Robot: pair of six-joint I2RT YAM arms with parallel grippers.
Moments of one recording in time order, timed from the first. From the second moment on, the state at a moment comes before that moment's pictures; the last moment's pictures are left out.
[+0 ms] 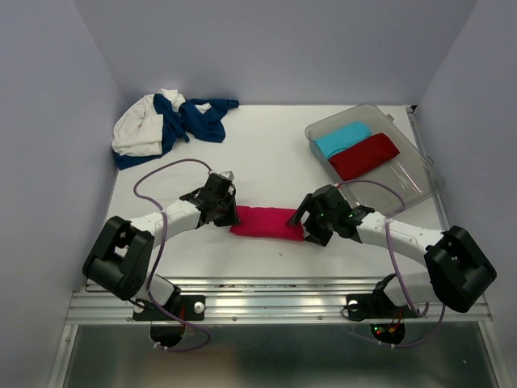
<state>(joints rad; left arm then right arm) -0.53 1.44 0.72 -0.26 0.08 -0.60 0.67 1.33 0.65 -0.26 -0.02 1.22</state>
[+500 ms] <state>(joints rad) -0.53 1.44 0.72 -0.26 0.08 -0.60 0.67 1.39 0.64 -0.18 -0.02 1.29</state>
